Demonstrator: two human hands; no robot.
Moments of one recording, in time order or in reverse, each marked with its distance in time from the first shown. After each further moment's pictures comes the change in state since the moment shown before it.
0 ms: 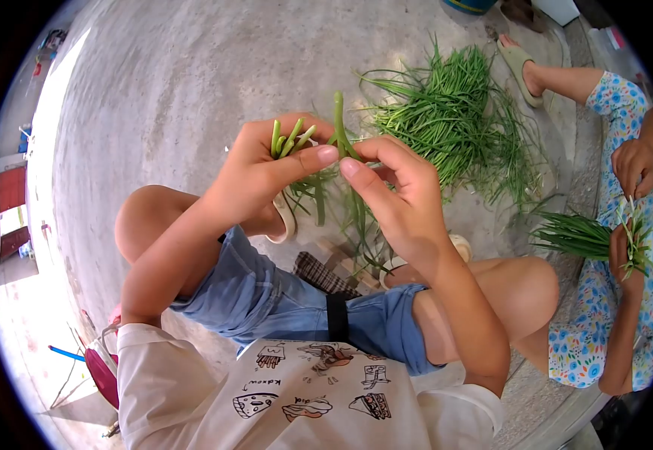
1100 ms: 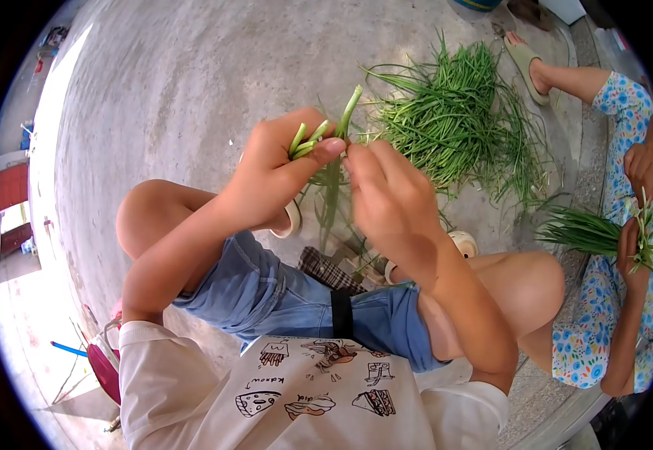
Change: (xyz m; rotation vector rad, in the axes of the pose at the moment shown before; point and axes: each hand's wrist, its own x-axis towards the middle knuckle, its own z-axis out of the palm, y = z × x) left_hand -0.004 -0.014 0.002 0.325 0.107 0.181; right_hand 0.000 0.016 0.010 -0.984 0.090 -0.745
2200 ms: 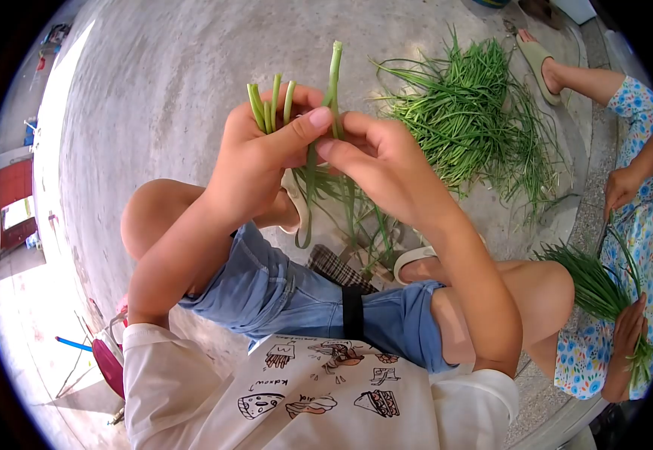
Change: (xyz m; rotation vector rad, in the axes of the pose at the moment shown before) left_hand 0.014 -0.004 -0.011 -0.485 0.109 -0.276; right_hand 0.035 0.020 0.011 1.178 -0.488 0.712
